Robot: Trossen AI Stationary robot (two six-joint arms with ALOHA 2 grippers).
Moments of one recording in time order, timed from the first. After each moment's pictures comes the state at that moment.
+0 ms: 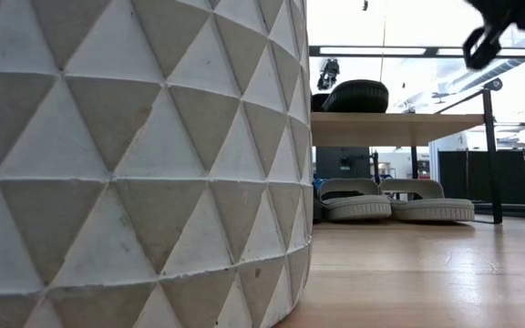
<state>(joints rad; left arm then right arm) 0.32 0.03 0.01 0.40 0.23 -0.51 0.26 0.09 0.25 0.10 0.24 0.38</state>
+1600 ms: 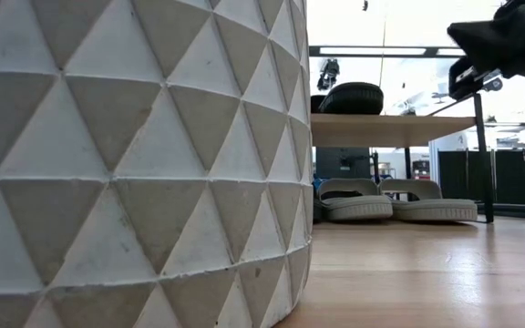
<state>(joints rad) 0.34 0.17 0.01 0.05 0.34 -0.54 -0.12 0.00 0.01 0.21 -0.26 0.27</state>
